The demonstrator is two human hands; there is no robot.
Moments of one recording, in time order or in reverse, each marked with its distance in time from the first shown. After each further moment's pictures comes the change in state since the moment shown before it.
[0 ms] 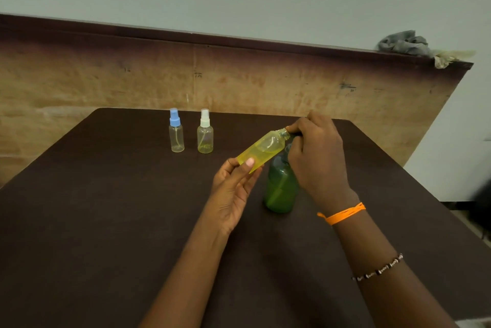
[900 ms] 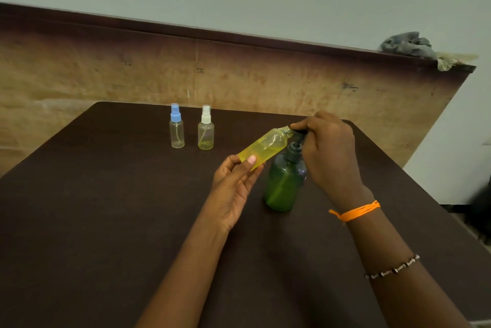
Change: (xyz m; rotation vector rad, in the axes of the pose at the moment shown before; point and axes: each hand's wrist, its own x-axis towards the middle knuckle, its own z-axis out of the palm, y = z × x) left_hand 0.001 -0.001 -0.002 -0.026 -0.018 -0.002; right_hand 0.006 0.013 -0.008 0.103 -0.084 0.022
